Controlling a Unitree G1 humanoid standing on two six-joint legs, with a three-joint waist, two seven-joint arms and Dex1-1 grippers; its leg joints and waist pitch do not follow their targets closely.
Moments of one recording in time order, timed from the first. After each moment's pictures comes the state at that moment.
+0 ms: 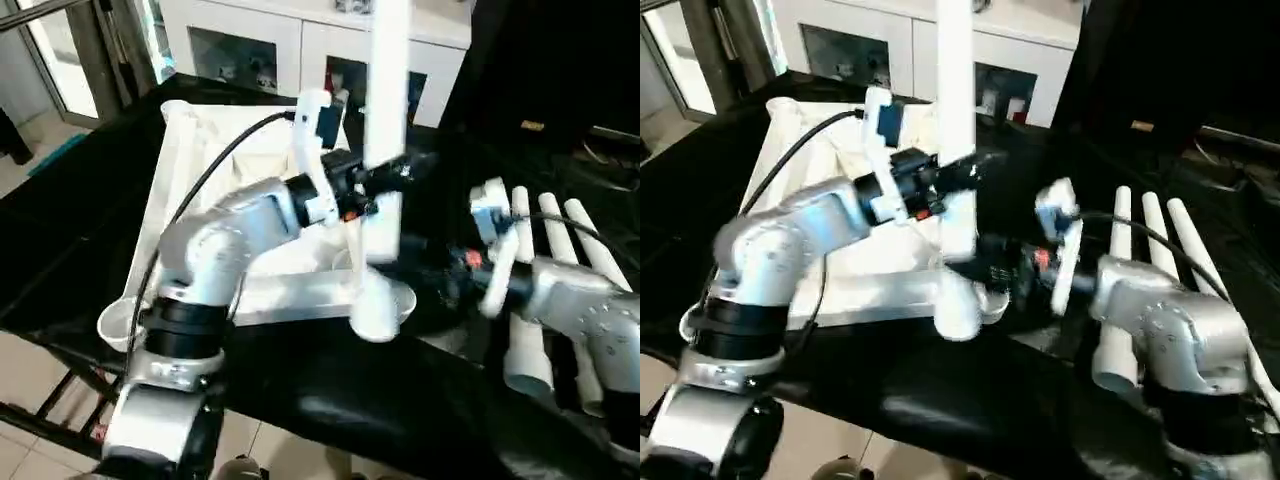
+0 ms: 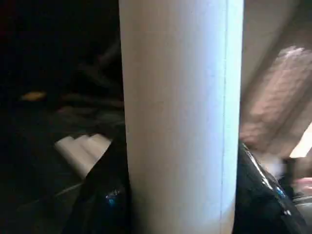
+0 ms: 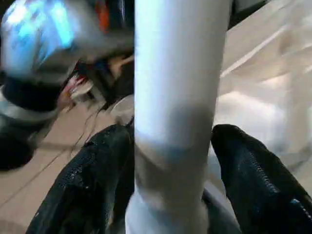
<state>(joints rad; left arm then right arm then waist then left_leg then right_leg) -0.78 0.07 0.03 0.05 -0.75 0.82 -0.67 -0.35 -0.49 -0.05 -0.23 0.73 0.98 0.95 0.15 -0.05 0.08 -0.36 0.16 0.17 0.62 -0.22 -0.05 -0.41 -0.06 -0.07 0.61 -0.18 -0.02</state>
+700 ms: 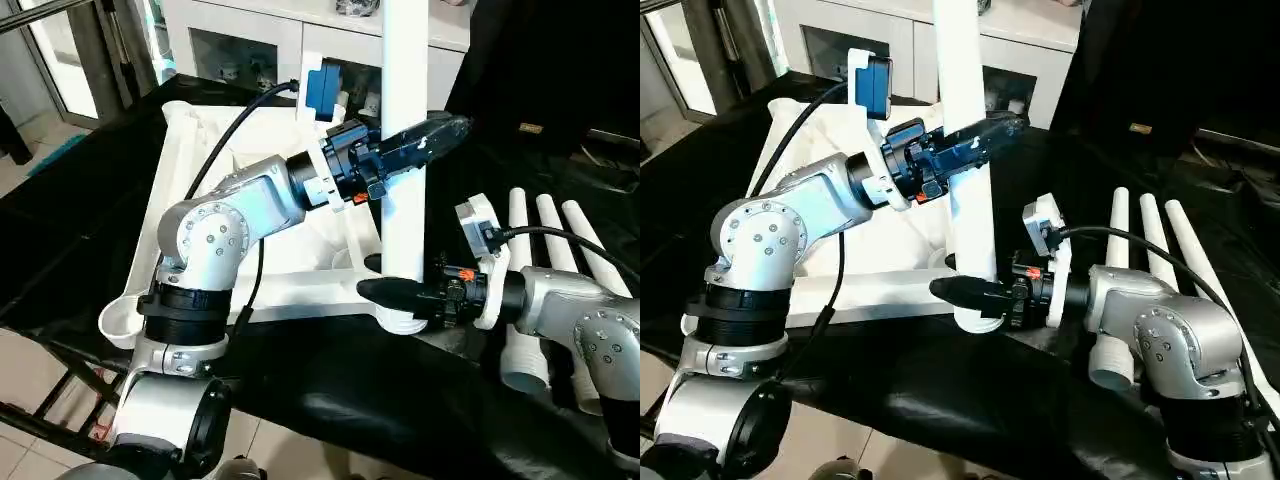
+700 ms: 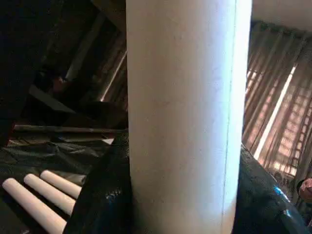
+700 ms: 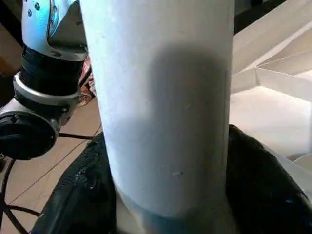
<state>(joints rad) -0.82 0.04 0.04 0.04 -0.80 0.82 -0.71 -0.36 -0.47 -0.02 -0.23 0.74 0.97 0.94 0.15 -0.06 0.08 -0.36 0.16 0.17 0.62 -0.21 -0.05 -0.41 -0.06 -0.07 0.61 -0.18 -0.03</state>
